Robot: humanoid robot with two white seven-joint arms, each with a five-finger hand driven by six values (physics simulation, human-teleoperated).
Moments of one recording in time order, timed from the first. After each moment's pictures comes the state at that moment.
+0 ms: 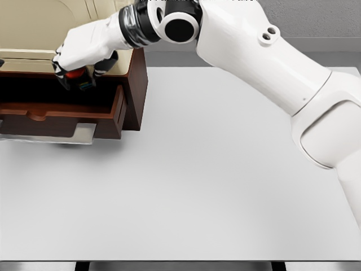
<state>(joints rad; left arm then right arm) -0.96 1.62 -1.12 -1.67 0.96 -0.61 -0.61 -1.46 0.00 1.14 -0.97 0.33 -0.61 0.61</state>
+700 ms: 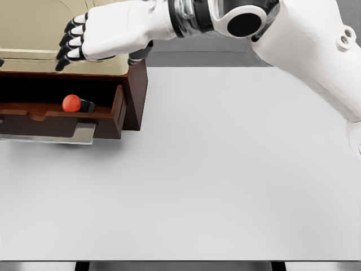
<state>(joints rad) -0.97 1.62 -1.12 -1.67 0.96 -0.61 -0.61 -1.37 -0.30 0.97 -1.36 0.33 -0.61 0.61</state>
